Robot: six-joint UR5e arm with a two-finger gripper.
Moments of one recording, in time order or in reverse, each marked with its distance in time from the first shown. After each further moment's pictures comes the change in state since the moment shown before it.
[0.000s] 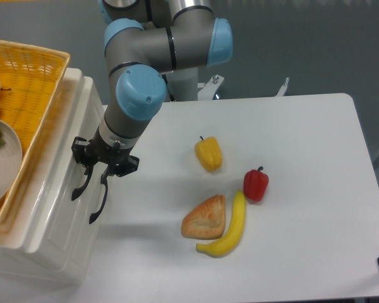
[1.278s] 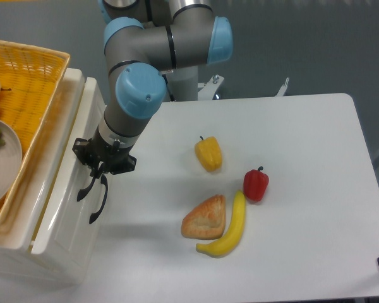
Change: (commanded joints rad) arm -0.002 0.002 0.002 -0.003 0.037 0.014
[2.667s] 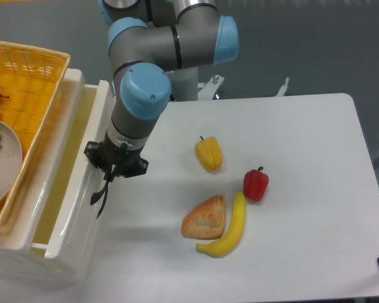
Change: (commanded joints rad) arm 0.038 -0.017 0.034 -0.008 0.048 0.061
